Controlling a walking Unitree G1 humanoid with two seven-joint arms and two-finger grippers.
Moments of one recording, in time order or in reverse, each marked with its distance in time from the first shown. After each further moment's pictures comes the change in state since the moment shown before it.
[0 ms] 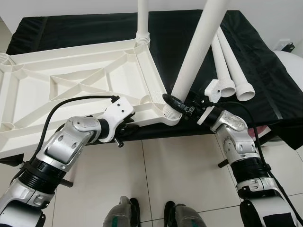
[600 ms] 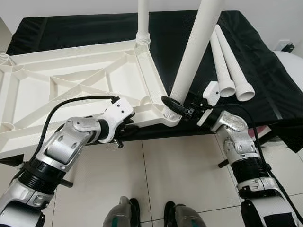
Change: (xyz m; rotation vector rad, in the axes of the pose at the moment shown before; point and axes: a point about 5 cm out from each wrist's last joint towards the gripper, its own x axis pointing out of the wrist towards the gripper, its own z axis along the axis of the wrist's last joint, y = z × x) left arm 0.000 0.000 0.000 0.004 0.003 0.001; right arm -0.001 0.001 -0.003 -0.027 0.013 0.026
